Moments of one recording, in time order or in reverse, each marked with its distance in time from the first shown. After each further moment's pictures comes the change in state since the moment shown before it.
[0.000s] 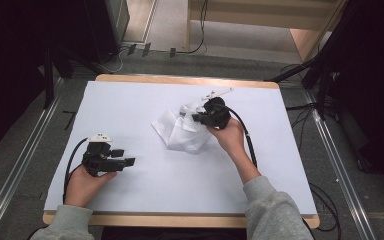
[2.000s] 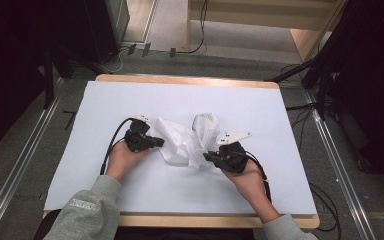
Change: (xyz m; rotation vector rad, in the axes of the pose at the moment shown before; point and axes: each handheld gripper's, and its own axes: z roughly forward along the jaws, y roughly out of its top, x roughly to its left) left arm -0.006 0.072 0.102 0.097 -0.122 0.064; right arm 0.060 -0.097 -0.066 0.027 0.037 -0.046
